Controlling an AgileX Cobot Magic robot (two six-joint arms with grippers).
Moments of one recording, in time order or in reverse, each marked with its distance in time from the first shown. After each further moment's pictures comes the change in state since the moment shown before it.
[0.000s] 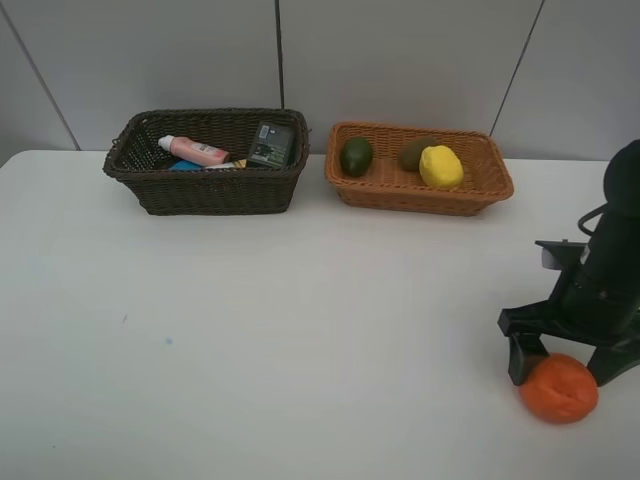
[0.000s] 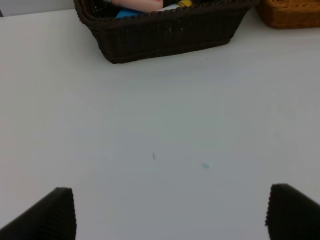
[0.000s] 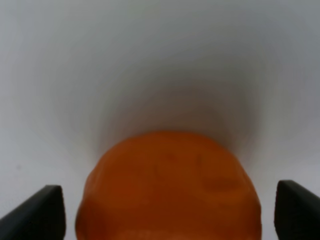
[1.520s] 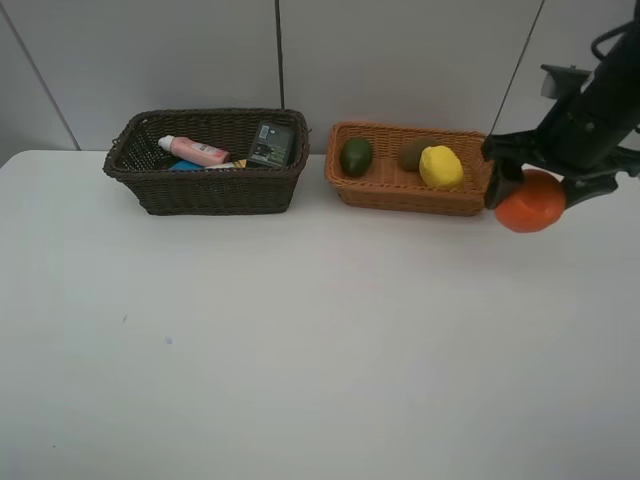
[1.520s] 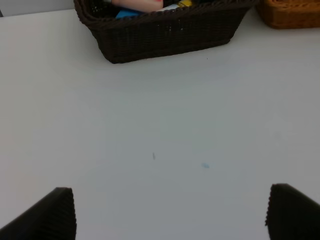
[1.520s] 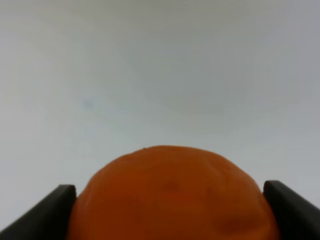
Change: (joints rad) left arm 0.000 0.000 0.000 0.000 0.000 0.000; right arm 0.000 0.016 -0.560 0.008 0.042 -0.003
